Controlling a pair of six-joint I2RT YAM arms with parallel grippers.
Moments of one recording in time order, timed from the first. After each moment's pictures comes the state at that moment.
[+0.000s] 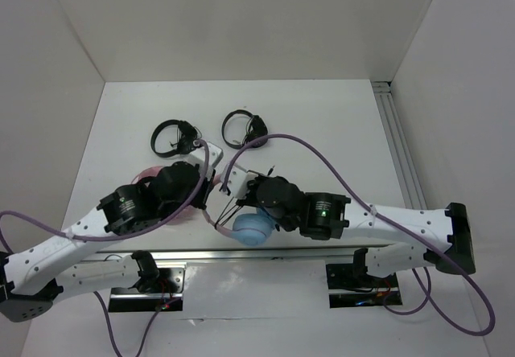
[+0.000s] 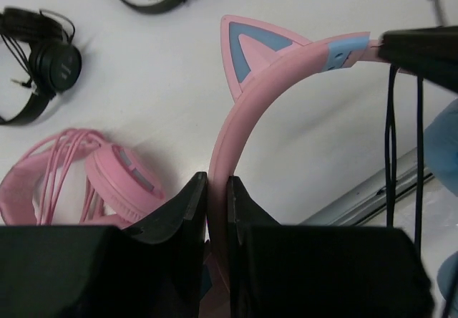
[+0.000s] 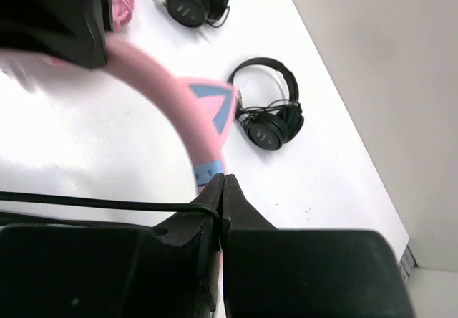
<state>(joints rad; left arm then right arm) -0.98 0.92 1.05 -0.79 -0.41 -0.25 1.33 1.21 1.09 -0.24 0.62 -0.42</state>
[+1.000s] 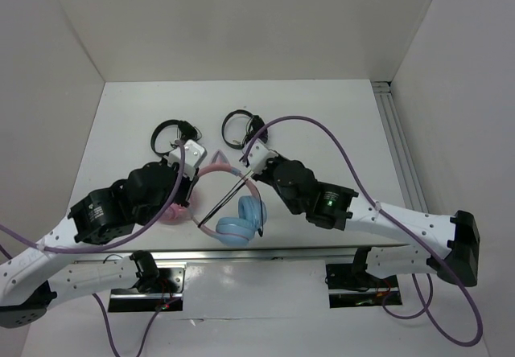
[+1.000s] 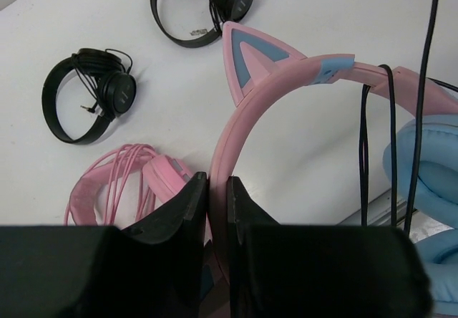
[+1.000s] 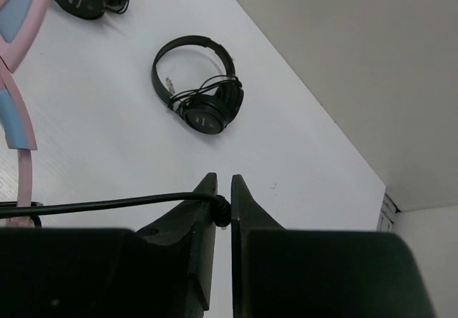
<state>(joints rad) -0.99 0.81 1.14 -0.86 -0.47 -0.11 1.14 1.15 0.97 -0.08 0.69 -0.44</state>
